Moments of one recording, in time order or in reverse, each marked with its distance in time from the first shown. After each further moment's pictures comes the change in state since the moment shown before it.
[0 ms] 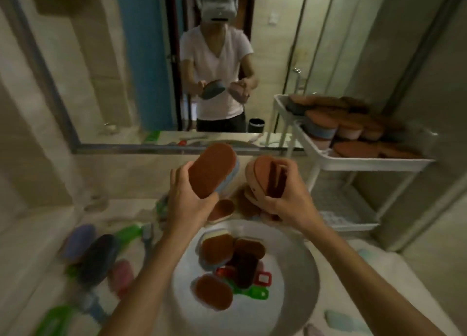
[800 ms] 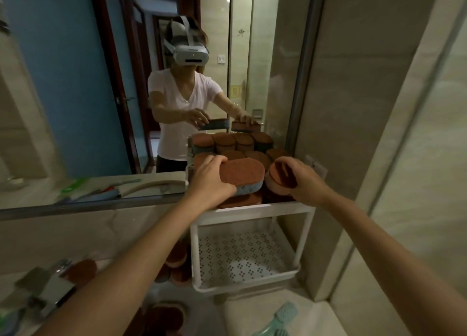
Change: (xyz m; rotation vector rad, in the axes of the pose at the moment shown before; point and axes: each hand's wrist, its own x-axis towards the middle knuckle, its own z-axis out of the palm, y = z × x) left_hand 0.055 0.219 0.246 0.223 -0.376 0.272; right_hand 0.113 0.151 -0.292 -0.521 -0.041 -0.094
